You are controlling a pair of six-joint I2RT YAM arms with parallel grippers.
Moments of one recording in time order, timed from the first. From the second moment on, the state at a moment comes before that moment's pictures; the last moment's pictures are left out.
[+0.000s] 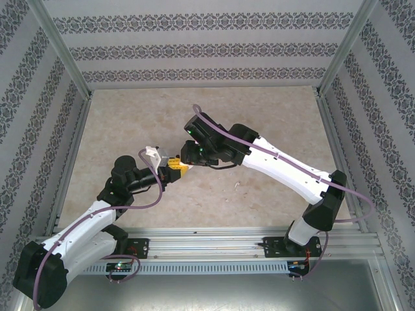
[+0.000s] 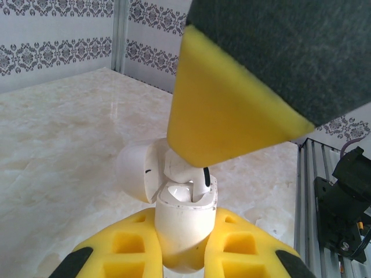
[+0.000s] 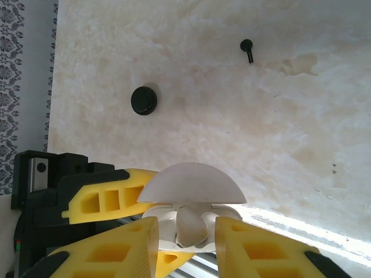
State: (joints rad) left arm -0.42 0.86 0.40 0.33 0.67 -0.11; right arm 0.97 1.63 1.71 -1.01 -0.04 0.92
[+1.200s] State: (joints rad) left arm -0.42 0.86 0.40 0.34 0.69 -0.12; right arm 0.97 1.67 1.74 -1.03 -0.08 0.79
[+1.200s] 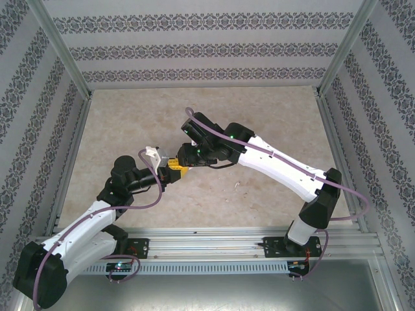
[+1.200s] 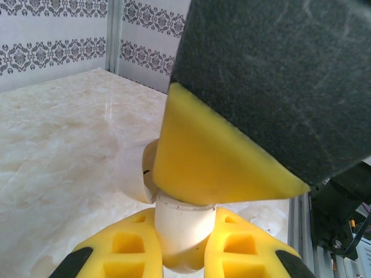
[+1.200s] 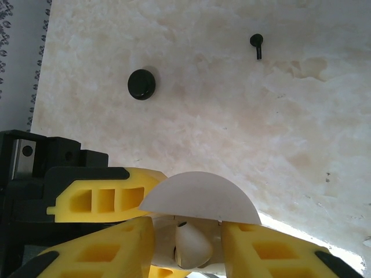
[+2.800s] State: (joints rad) left arm -0.42 0.88 0.39 0.41 0.71 -0.17; right arm 1.01 1.79 1.96 -1.21 -0.02 0.70
